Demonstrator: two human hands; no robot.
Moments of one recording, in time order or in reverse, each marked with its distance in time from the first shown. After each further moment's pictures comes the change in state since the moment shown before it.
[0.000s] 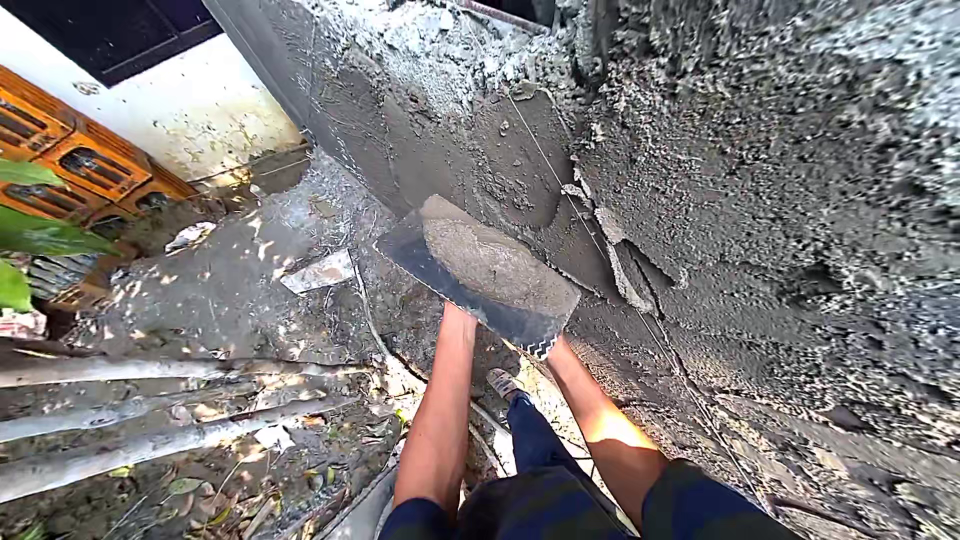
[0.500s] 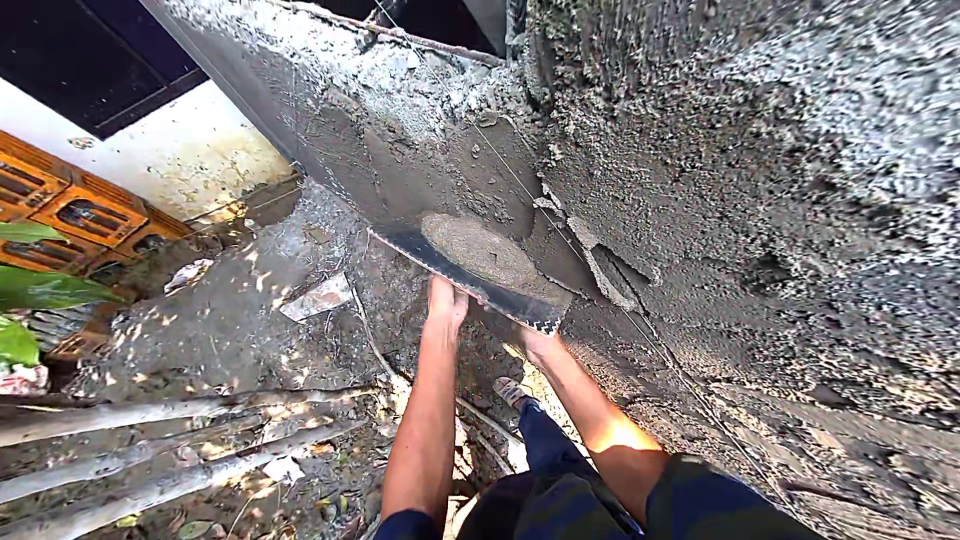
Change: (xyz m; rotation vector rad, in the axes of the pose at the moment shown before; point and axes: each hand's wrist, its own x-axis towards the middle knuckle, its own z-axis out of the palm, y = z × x) left_hand 0.072 -0.003 0.003 -0.053 -0.151 0.069; right_hand 0.008 -0.030 0.025 0.458 0.132 -0.157
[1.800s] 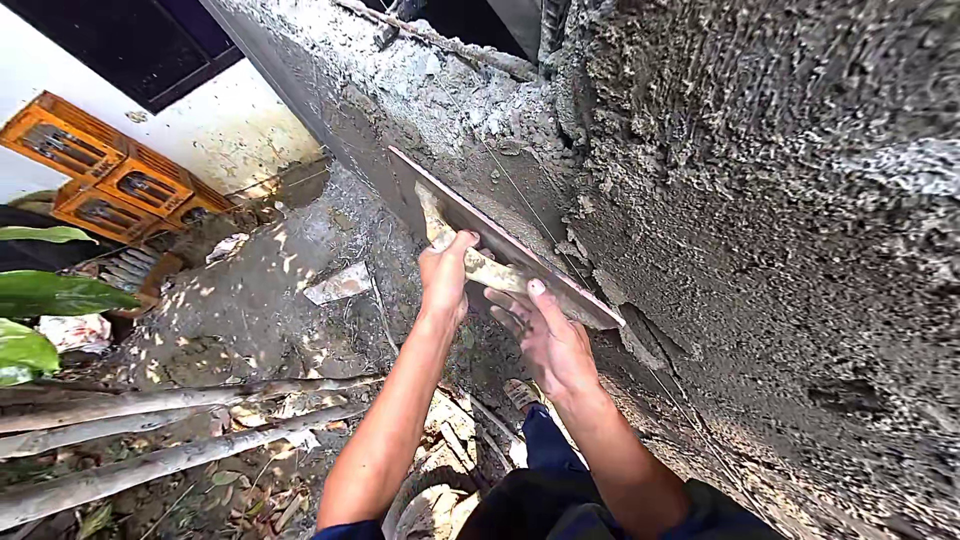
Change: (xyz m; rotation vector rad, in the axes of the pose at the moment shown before) left_hand 0.001 0.072 0.076 0.396 0.030 0.191; right_hand 0.008 -0.096 0.049 0.329 -0.133 0.155
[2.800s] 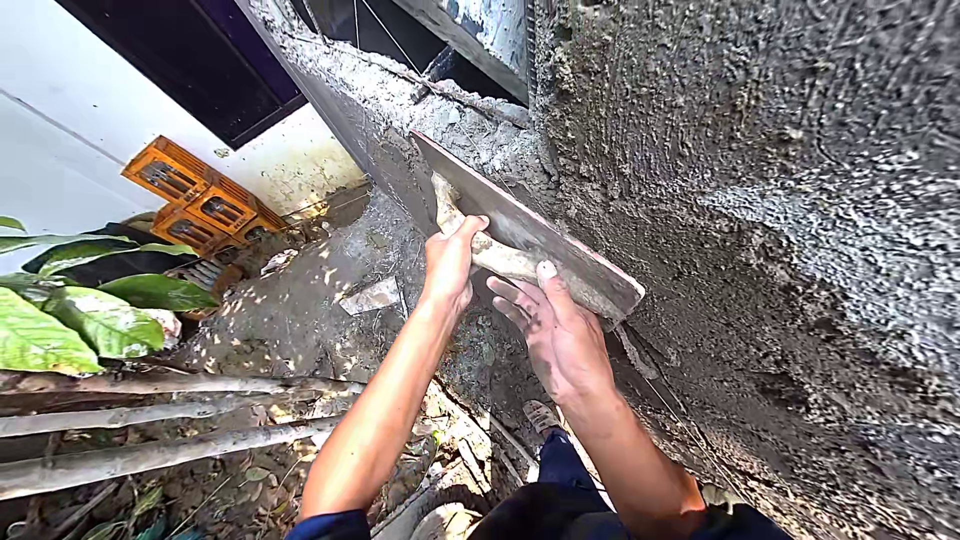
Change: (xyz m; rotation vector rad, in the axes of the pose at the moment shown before) left_hand -0.021 0.065 0.025 0.088 -0.017 0.020; right_hand -0.025 -0.050 0.041 -0.010 -0.060 -0.031
